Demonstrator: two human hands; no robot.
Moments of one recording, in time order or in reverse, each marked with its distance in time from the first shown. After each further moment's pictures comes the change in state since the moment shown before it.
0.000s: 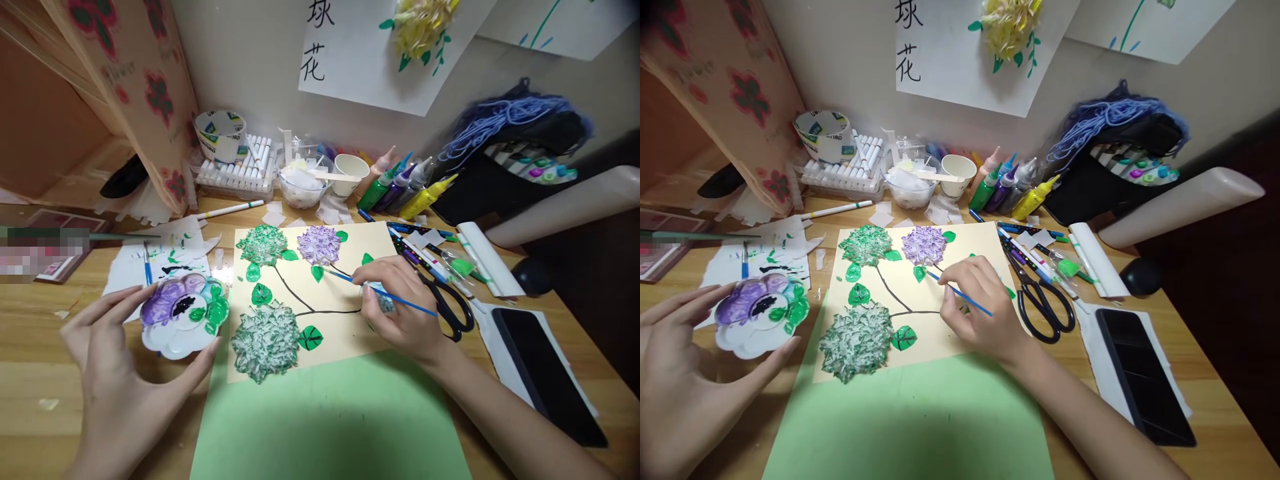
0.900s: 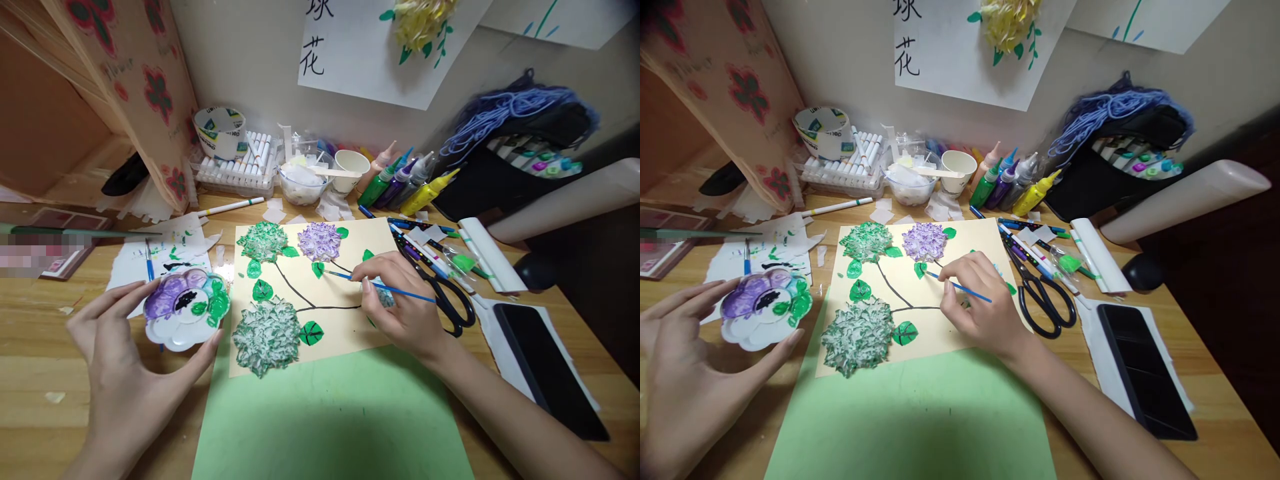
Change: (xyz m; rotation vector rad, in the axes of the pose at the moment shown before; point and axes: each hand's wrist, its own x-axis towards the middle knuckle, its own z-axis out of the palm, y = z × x) left_hand 0.002 0.003 0.000 0.010 -0.022 0.003; right_hand 0.002 -0.002 -0.001 0.017 -0.004 0.033
